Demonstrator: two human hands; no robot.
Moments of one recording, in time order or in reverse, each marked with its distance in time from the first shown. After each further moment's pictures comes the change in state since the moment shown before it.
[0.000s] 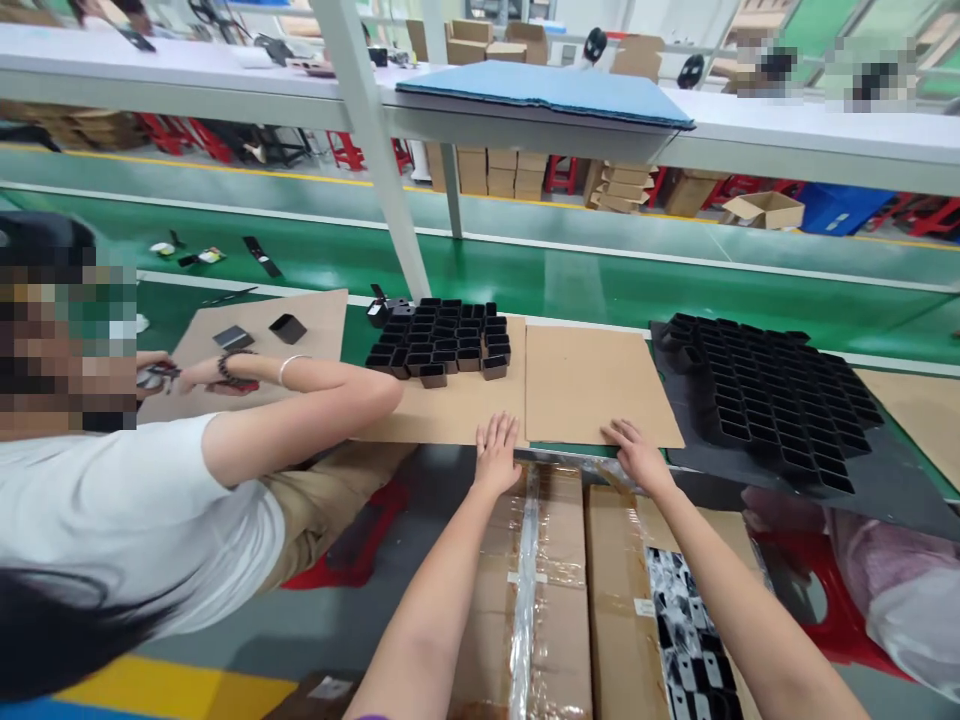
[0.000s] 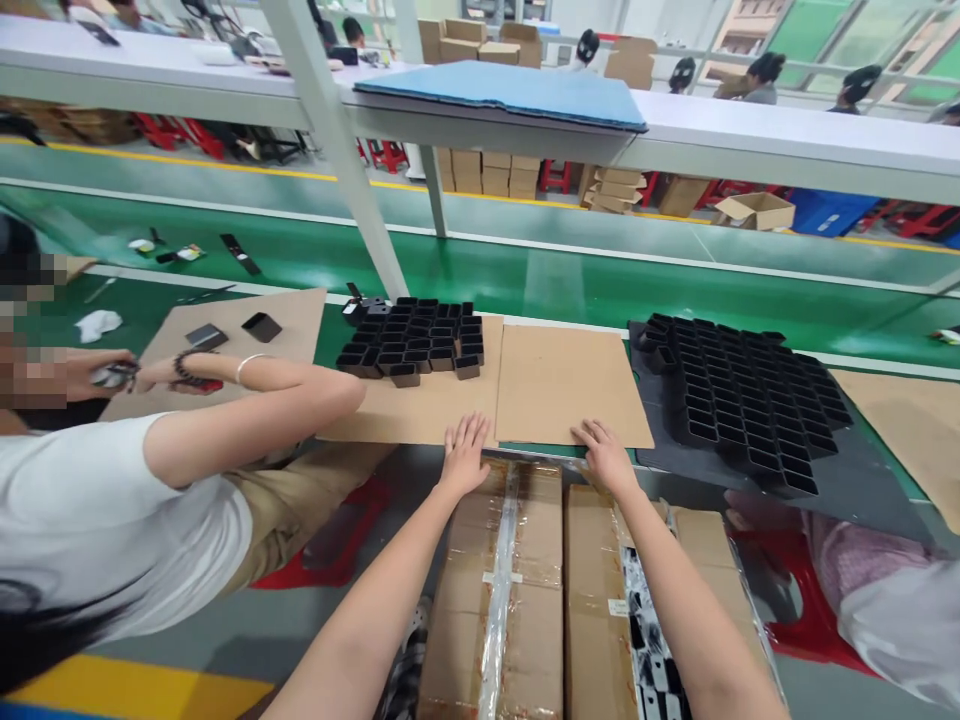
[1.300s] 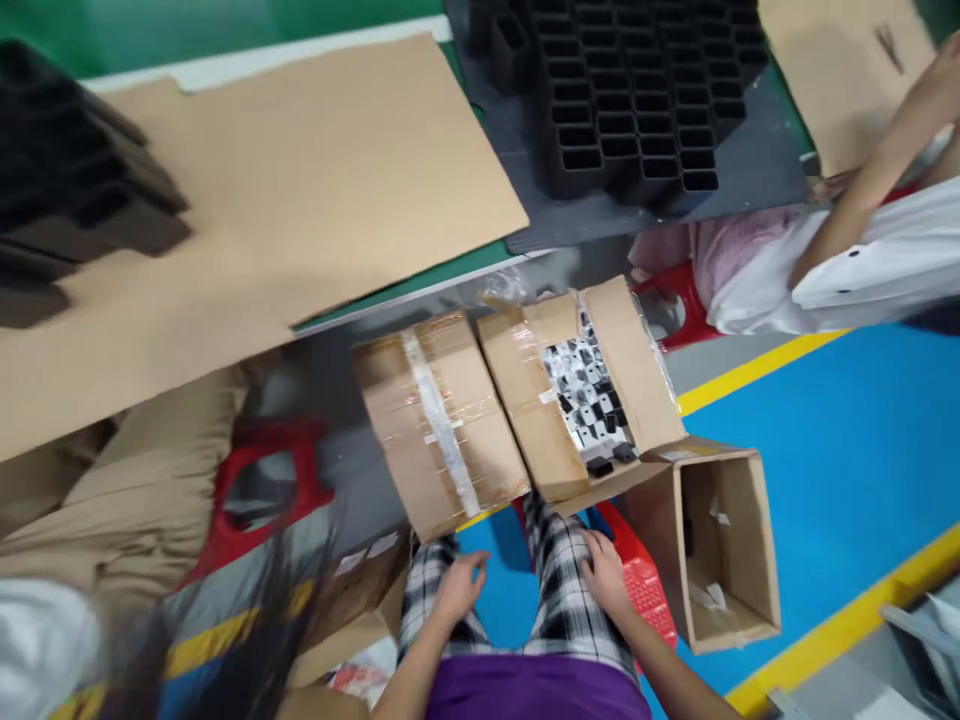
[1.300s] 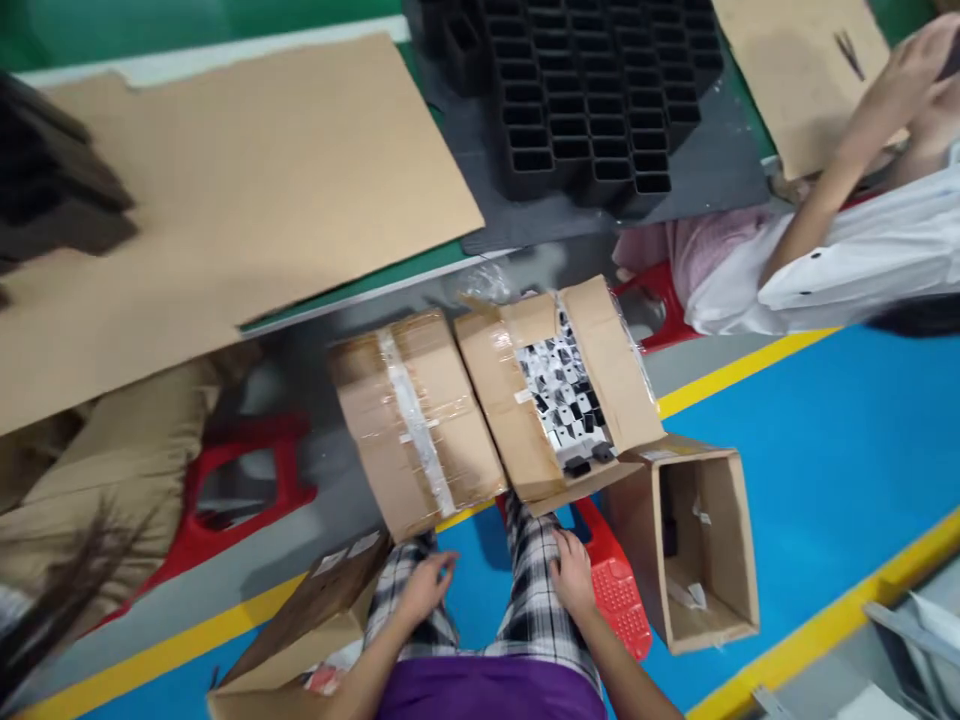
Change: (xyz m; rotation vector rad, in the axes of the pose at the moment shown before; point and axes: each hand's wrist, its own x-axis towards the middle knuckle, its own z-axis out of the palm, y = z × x) left_hand -0.327 0.055 0.198 -0.262 -1.044 -0.064; right_hand -0.539 -0.168 0.131 0.384 -0.334 0.991
